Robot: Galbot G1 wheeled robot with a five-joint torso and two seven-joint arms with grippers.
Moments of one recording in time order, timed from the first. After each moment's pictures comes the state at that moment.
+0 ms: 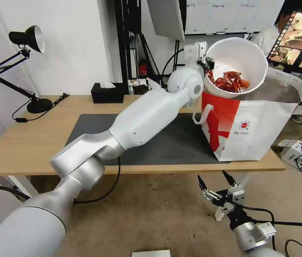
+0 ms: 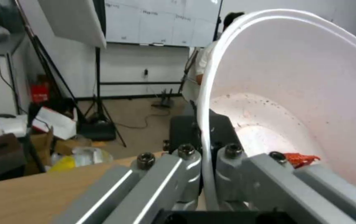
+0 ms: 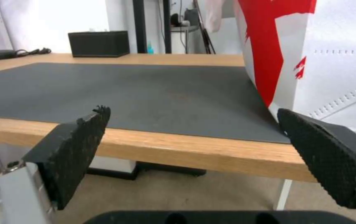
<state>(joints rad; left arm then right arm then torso) -0.13 -1.60 0.47 -1.15 -1.07 0.25 -0.52 -1.74 1.04 0.46 2.12 0.40 0.21 0.08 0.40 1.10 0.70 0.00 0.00</state>
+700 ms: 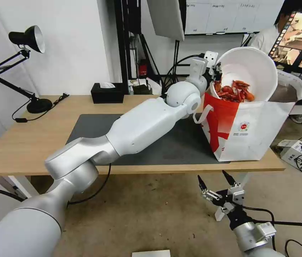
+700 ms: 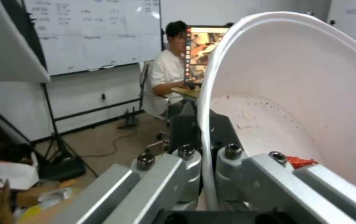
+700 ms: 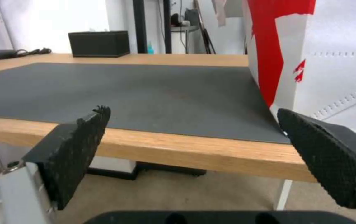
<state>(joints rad) -0.13 -1.55 0.55 -1.19 -0.97 0.20 -0.26 -1.74 1.04 0.46 2.12 0.40 0.21 0.08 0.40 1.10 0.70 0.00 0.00</state>
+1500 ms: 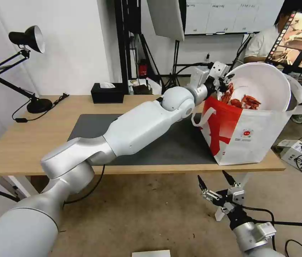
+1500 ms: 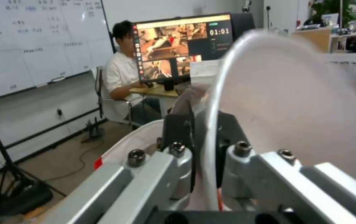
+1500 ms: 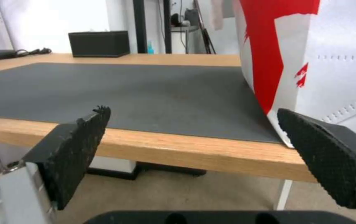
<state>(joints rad) -0.13 -1.52 0.61 -1.15 -0.90 0.13 -0.01 -1.74 1.04 0.46 2.12 0.40 0.21 0.08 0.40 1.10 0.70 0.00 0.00</state>
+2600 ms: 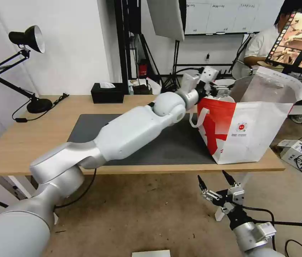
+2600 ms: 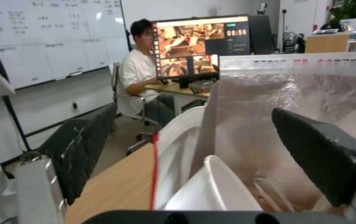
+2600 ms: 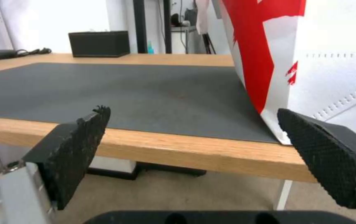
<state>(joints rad) -0.08 -1.38 0.58 -1.29 -0.93 0.15 -0.05 -1.74 1.04 0.46 2.12 0.40 0.21 0.08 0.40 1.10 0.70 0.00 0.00</state>
